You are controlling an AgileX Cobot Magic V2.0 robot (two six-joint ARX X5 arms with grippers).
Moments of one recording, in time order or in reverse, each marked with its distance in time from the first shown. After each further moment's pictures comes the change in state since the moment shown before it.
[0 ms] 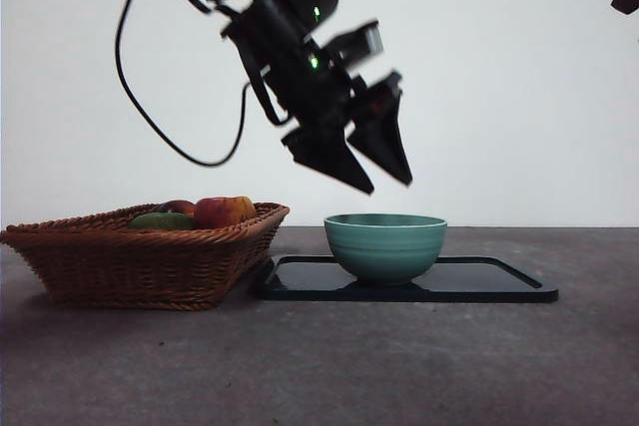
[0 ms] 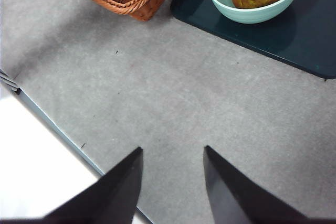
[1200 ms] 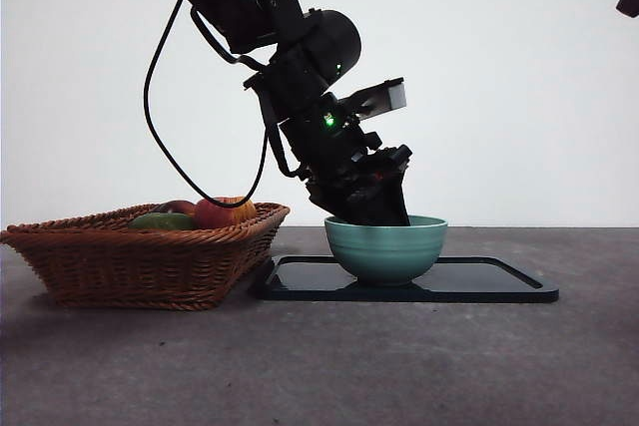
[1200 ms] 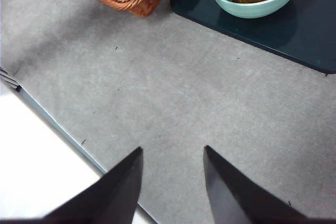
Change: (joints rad) left arm -0.026 0.096 0.002 0.040 -0.061 0.138; right arm 0.000 0.000 0.000 -0.014 0.000 0.000
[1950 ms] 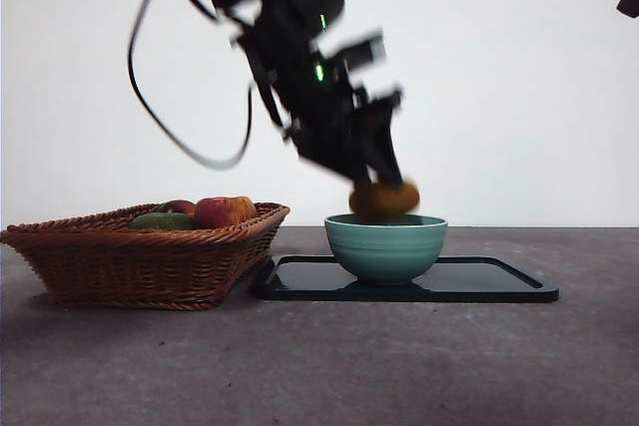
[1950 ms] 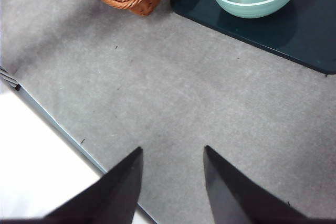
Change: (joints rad) left arm 0.030 -0.090 0.038 -0.029 0.000 -0.131; right arm 0.000 0.000 0.000 -0.001 0.000 -0.008
